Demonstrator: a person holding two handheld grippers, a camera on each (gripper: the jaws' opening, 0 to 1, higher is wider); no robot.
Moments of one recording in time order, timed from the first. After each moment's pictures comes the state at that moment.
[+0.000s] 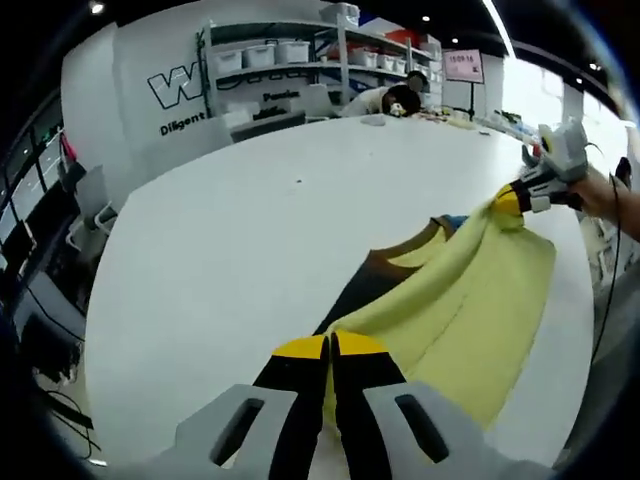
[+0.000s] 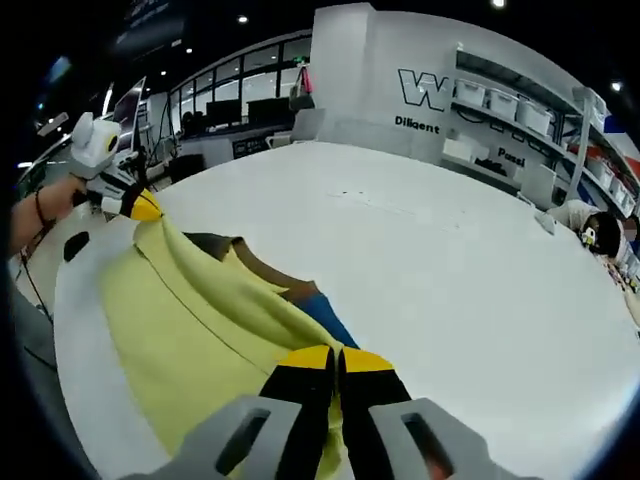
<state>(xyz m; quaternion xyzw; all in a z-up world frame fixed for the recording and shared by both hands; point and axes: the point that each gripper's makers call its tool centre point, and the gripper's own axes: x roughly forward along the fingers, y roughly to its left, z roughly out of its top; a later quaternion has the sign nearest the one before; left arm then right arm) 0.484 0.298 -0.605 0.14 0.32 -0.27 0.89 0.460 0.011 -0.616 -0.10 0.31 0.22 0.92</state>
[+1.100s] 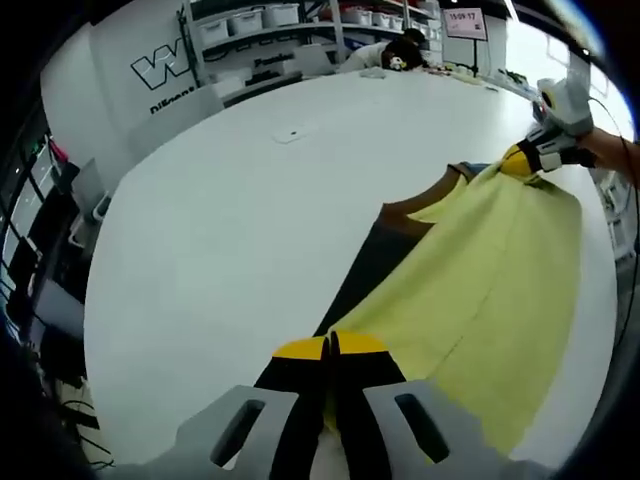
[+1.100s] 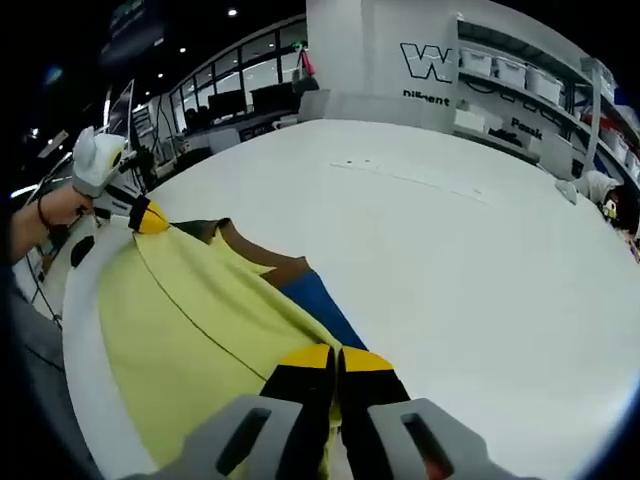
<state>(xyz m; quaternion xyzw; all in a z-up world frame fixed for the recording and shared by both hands) 0.477 0.299 -0.641 0.21 0.38 -0.26 0.86 0.467 0.011 -0.646 -0.07 0.37 0.26 0.89</state>
